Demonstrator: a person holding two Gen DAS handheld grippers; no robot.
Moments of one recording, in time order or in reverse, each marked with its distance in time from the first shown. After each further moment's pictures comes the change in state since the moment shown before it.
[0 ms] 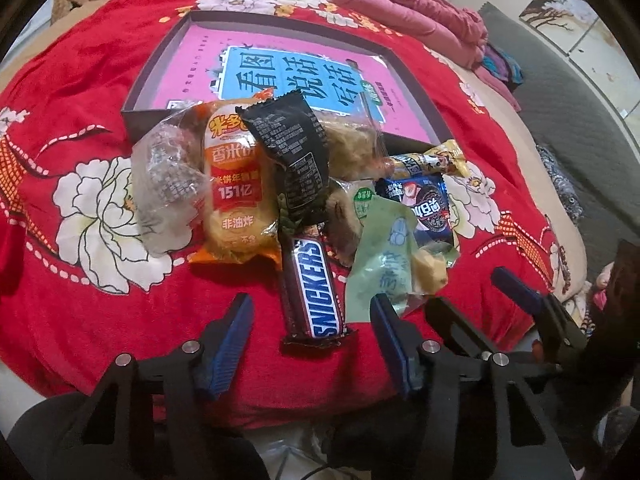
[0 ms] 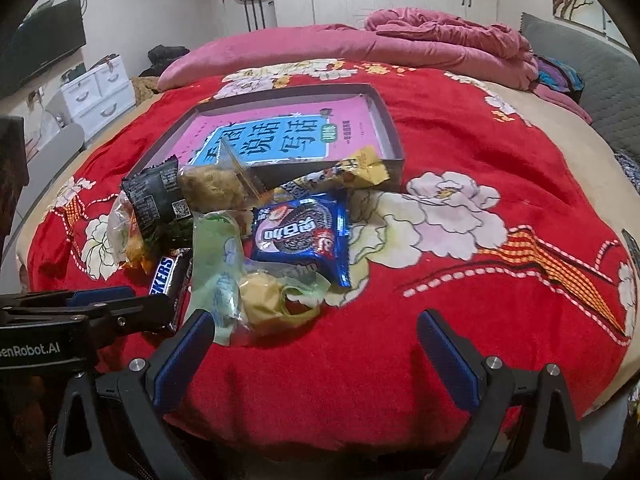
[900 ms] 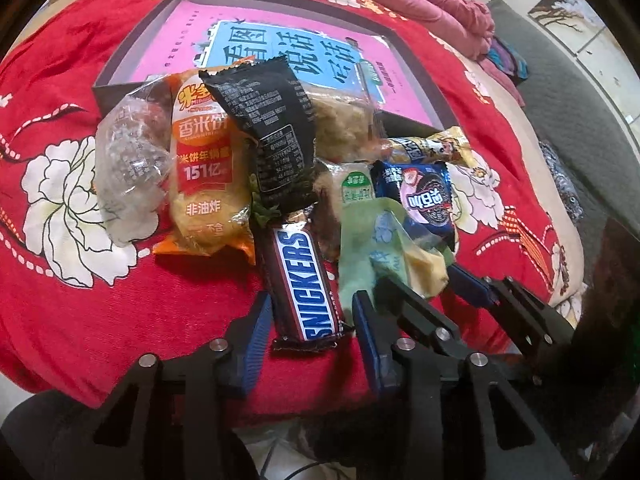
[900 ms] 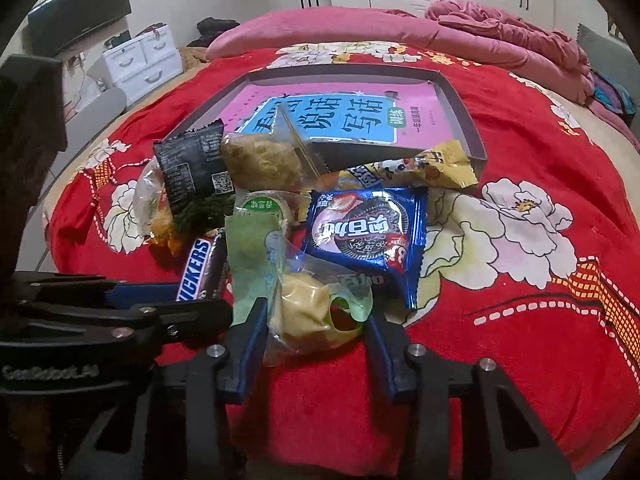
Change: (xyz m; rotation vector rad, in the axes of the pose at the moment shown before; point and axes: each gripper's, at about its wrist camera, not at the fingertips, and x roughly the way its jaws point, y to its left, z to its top) left arm 0.022 -0.008 0.002 -0.040 0.062 -0.013; right arm 0.027 0.020 0.006 -0.123 0.062 0.140
